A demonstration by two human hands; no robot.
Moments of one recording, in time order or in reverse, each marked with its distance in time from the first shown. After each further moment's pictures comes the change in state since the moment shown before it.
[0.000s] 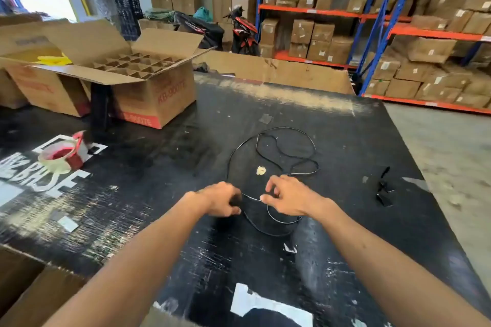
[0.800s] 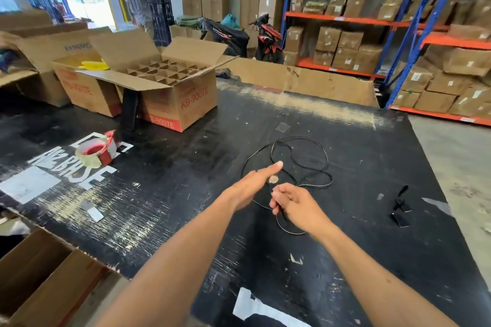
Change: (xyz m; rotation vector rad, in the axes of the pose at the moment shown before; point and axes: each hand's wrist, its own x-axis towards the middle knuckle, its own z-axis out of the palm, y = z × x) left_hand 0.006 0.064 -0.035 -1.232 0.072 -0.115; right_hand -0.028 -0.023 -0.001 0.871 0.114 -0.084
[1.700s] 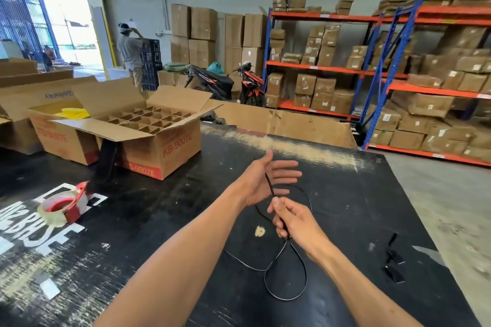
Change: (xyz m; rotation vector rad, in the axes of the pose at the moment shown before) left_hand 0.057 0.125 -0.009 -0.353 -0.313 0.249; right_hand 0.052 -0.036 -0.046 0.183 0.066 -0.123
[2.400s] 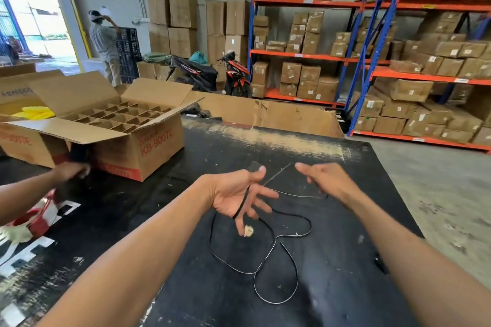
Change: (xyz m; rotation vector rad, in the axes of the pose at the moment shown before) left_hand -0.005 0.016 -0.023 0.236 -0.351 -0.607; right_hand 0.062 -0.032 -0.122 -0.540 0.275 0.122
